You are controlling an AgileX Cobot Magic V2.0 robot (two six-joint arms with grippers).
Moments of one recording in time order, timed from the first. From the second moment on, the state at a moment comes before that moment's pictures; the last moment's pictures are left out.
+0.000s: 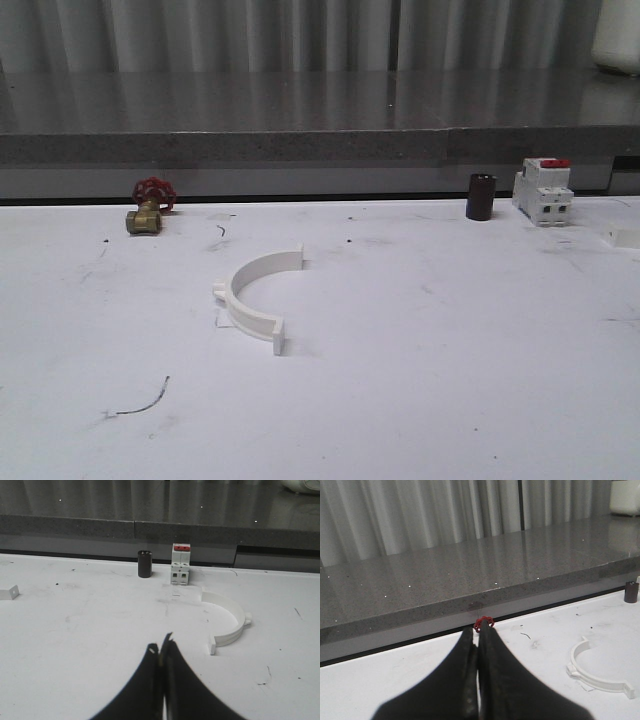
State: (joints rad) left arm -0.36 0.01 -0.33 0.35 0.43 -0.17; right arm 0.04 -0.01 0.03 0.10 0.18 -0.09
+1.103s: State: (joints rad) left arm -0.36 0.01 -0.33 0.35 0.43 -0.17; right arm 0.04 0.28 -0.44 0.11 0.33 -0.09
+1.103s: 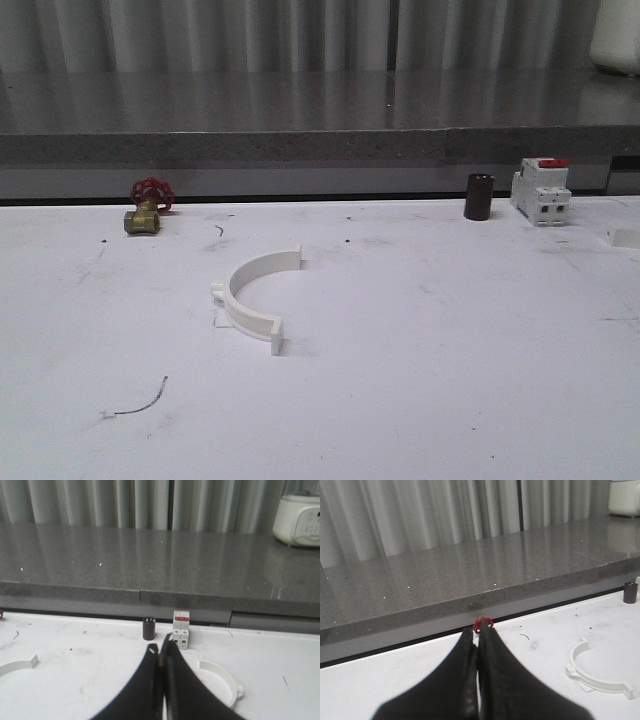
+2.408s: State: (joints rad) left arm -0.36 0.01 -0.33 0.35 0.43 -0.17; right arm -0.23 1.28 -1.07 0.12 0.64 -0.04
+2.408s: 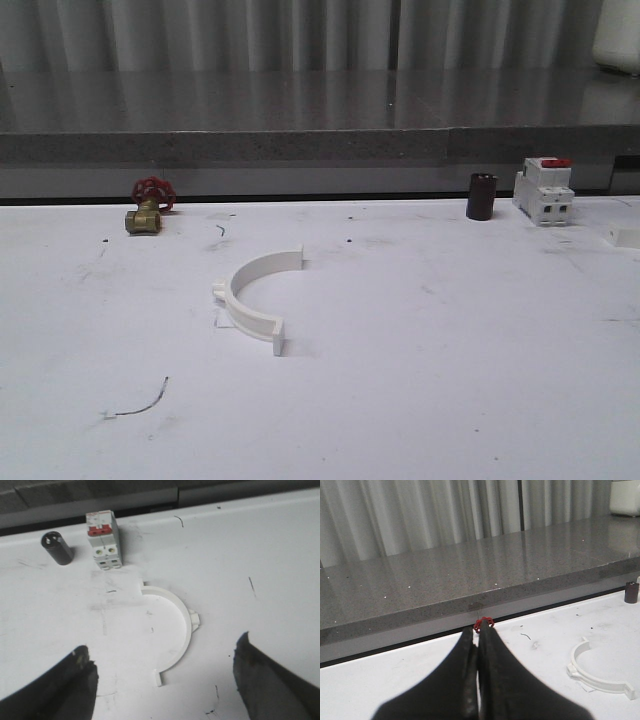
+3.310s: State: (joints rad) left arm -0.36 0.01 -0.33 0.35 0.43 -0.17; right arm -0.28 2.09 -1.58 0.10 0.92 -0.09
